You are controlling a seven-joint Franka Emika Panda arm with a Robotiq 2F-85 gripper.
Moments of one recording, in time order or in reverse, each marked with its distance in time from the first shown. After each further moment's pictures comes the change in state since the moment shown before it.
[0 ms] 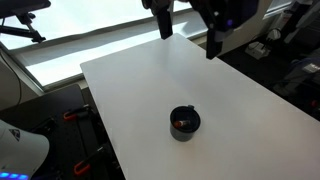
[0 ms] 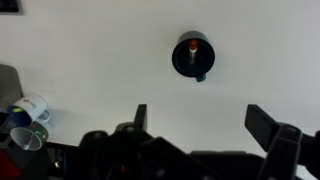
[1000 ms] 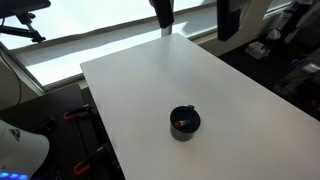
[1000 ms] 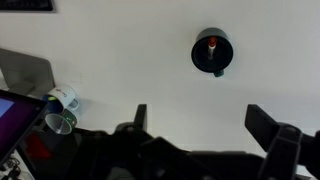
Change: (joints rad) arm -0.035 -0.102 0.017 -0.026 -0.092 0.001 0.038
